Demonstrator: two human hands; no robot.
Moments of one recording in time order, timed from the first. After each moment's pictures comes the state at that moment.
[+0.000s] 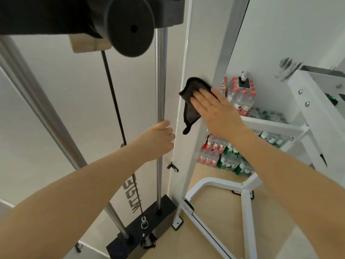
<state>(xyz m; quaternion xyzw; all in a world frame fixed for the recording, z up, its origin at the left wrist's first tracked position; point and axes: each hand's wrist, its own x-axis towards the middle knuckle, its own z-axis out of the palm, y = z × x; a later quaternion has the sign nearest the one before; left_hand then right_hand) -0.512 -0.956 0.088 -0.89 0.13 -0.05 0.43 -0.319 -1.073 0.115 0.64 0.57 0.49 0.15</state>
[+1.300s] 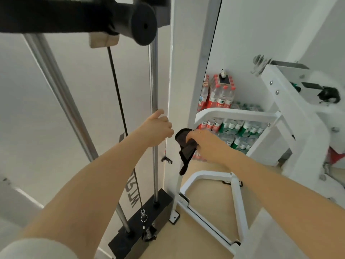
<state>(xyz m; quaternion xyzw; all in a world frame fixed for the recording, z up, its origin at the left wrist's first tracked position) -0.515 -0.982 0.101 -0.96 -0.01 0.04 0.29 -0.423 -1.148 0.093 0.83 0.54 -0.07 -0.12</state>
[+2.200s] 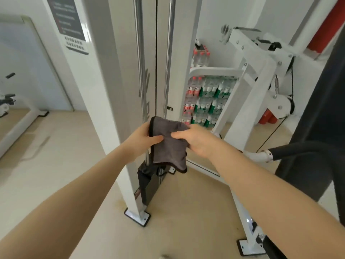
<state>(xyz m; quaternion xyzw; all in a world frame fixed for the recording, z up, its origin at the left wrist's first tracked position) -0.847 -1.060 0.018 -0.76 -0.13 -0.04 -0.63 -0.756 -1.204 0.035 0.73 0.11 -0.35 -0.58</state>
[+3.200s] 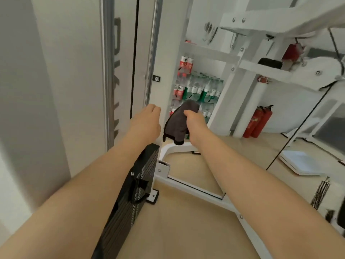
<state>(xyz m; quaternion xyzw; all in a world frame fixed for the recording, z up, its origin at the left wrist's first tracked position) -0.622 -1.009 -0.313 -0.97 -0.06 -0.21 -0.11 -0.559 -1.123 -0.295 0.70 0.00 -0.08 -0.71</state>
